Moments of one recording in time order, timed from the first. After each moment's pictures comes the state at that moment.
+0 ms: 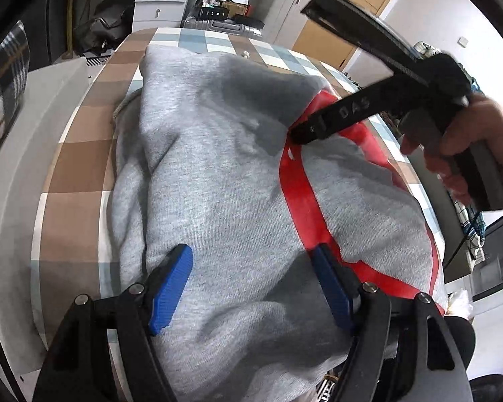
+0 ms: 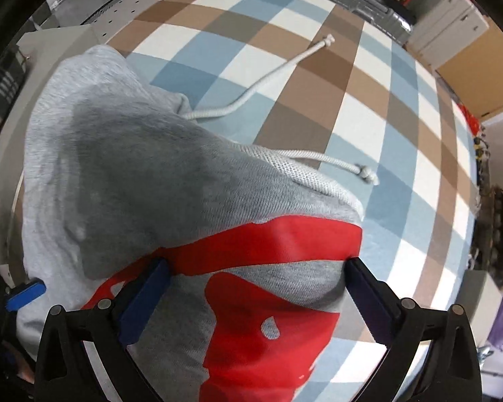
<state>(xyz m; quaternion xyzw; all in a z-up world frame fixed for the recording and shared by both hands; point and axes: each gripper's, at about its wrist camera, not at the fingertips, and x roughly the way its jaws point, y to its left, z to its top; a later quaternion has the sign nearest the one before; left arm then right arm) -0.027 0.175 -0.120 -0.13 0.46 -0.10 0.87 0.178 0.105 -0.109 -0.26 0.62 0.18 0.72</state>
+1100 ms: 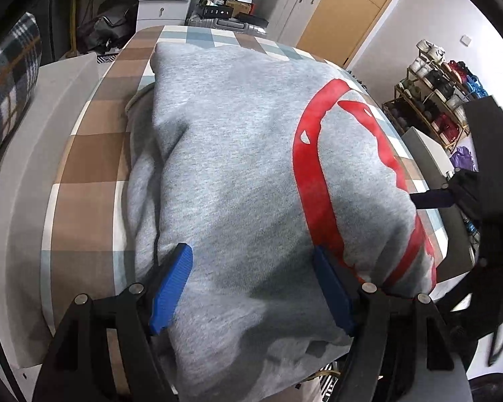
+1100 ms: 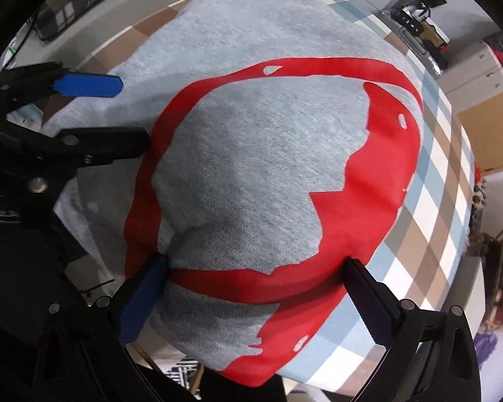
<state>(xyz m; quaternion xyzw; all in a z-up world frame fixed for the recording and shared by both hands) -0.048 0.179 -0.123 -0.12 0.46 -0.09 0.87 -0.003 0.087 -0.096 -0.37 0.56 0.25 0.70</state>
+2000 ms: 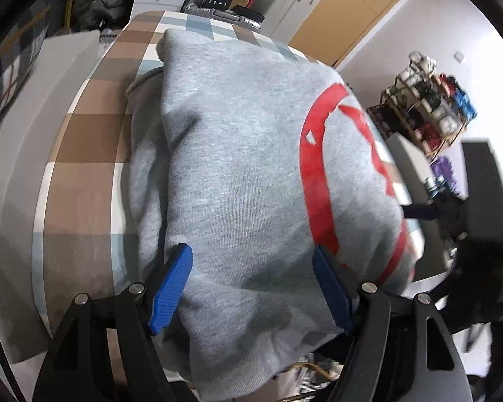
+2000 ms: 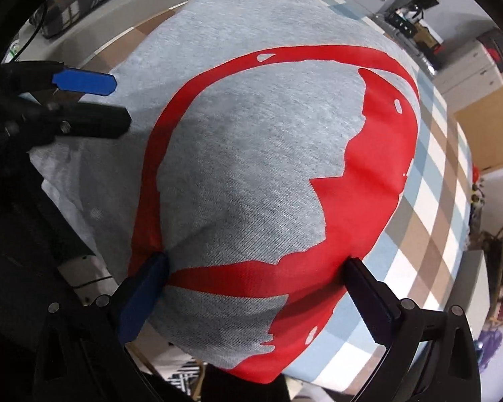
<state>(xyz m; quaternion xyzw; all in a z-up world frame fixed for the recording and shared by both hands) -0.054 0.205 -0.120 -0.19 0.47 -0.13 0.85 -0.023 0.071 -0.091 -0.35 0.54 0.25 0.72</state>
